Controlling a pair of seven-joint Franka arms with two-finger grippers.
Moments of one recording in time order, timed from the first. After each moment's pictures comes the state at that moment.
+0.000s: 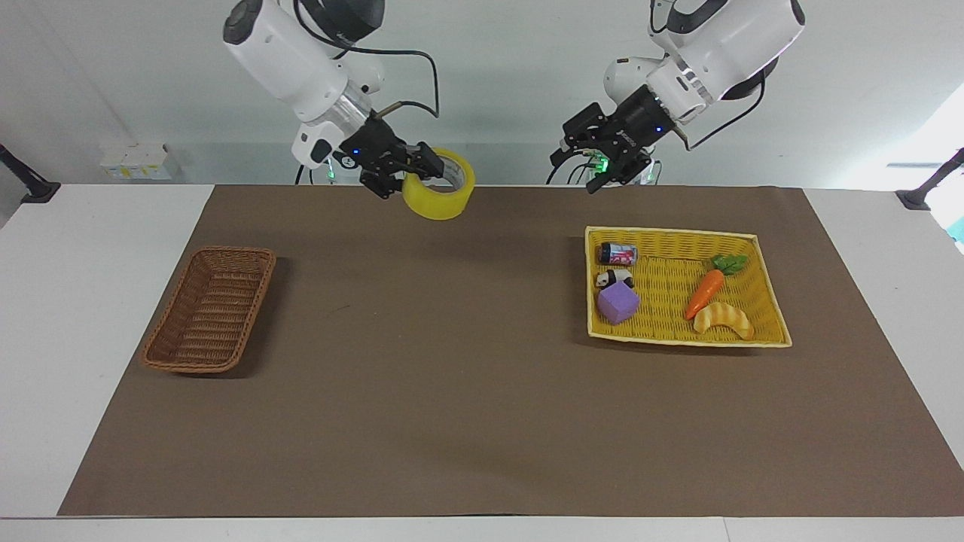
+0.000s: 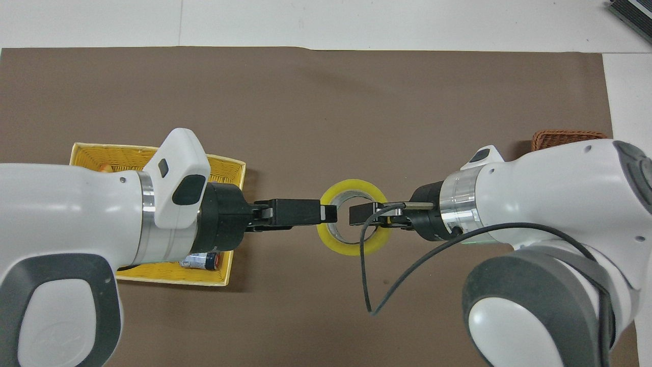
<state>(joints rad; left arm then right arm) -0.20 -0.18 -0.12 -1.89 -0.64 1.98 -0.16 0.19 -0.12 -0.03 -1.83 0.55 1.75 0.14</state>
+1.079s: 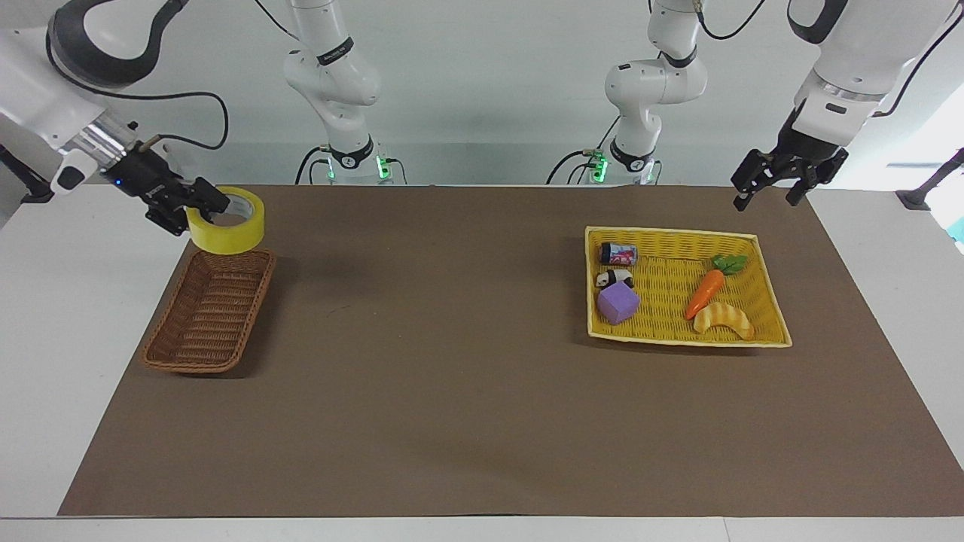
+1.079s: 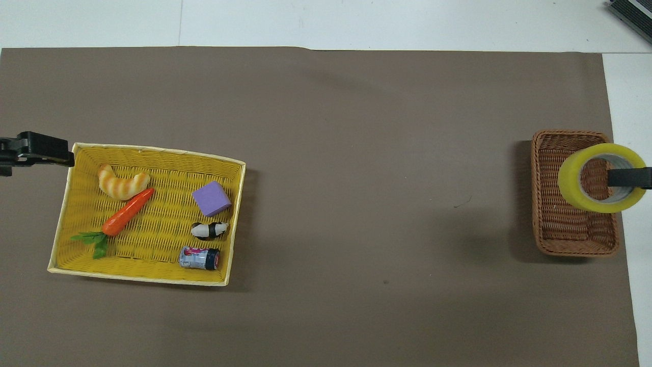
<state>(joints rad) 0.07 -0.01 -0.10 -1.55 -0.02 1.58 -0.09 -0.36 0.06 -0.05 -1.82 0.51 1.74 -0.50</state>
